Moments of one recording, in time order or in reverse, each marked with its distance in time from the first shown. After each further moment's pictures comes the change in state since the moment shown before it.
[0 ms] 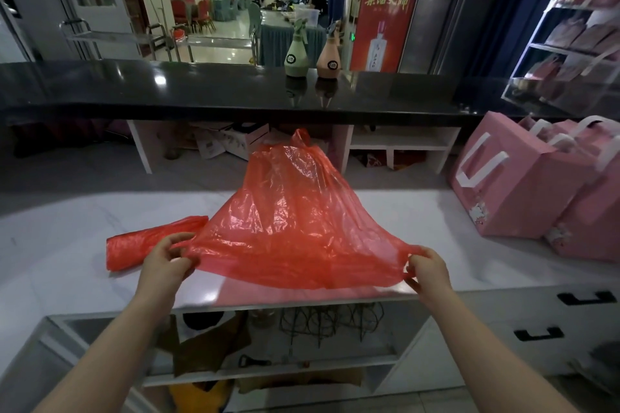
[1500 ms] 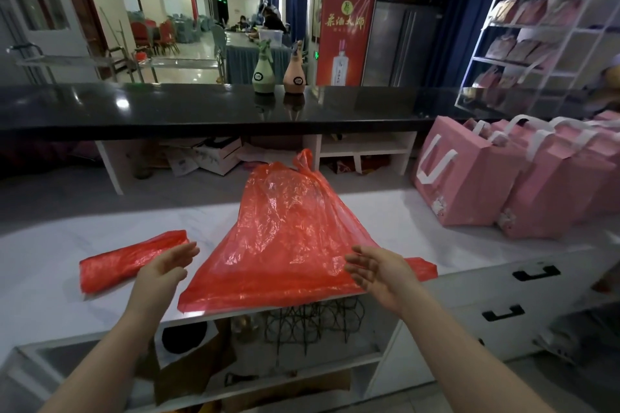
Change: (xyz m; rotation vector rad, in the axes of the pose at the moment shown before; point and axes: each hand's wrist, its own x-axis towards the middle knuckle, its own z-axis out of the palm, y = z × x) left_hand -0.032 0.016 0.009 0.180 -0.173 0.203; right_hand -0.093 -0.025 0.004 0.363 -0.399 0.081
